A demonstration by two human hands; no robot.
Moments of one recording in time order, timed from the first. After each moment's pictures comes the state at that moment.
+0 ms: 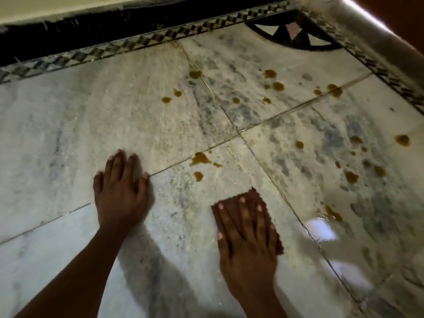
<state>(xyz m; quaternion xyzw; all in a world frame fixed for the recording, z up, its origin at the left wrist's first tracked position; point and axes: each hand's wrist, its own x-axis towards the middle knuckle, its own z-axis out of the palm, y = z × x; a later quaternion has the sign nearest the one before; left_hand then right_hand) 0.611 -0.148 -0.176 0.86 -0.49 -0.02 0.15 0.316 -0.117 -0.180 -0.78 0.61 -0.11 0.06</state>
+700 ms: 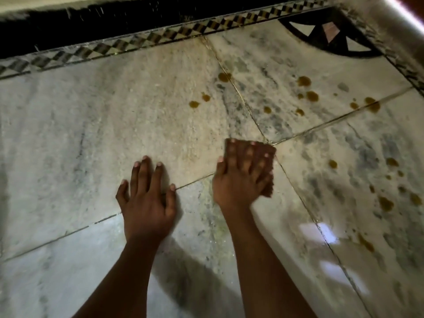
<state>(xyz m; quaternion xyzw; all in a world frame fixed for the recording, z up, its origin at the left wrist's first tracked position) 0.615 -0.154 -0.175 0.87 -0.48 -0.03 0.14 0.474 -0.278 -0.192 -0.67 0.73 -0.12 0.12</state>
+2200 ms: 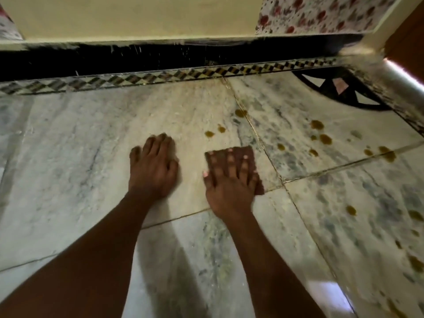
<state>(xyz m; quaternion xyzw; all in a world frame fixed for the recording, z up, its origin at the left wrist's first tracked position) 0.697 -0.265 -0.176 0.84 -0.52 -0.02 0.13 0.508 -0.330 -0.191 -0.83 0.55 -0.07 0.12</state>
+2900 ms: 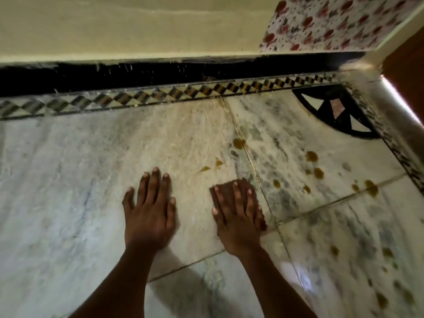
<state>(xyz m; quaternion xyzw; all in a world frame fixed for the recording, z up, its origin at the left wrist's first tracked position) 0.704 -0.273 -0.176 0.86 -0.49 -0.09 0.11 0.493 -0.368 -0.172 -0.83 0.55 0.04 0.13</state>
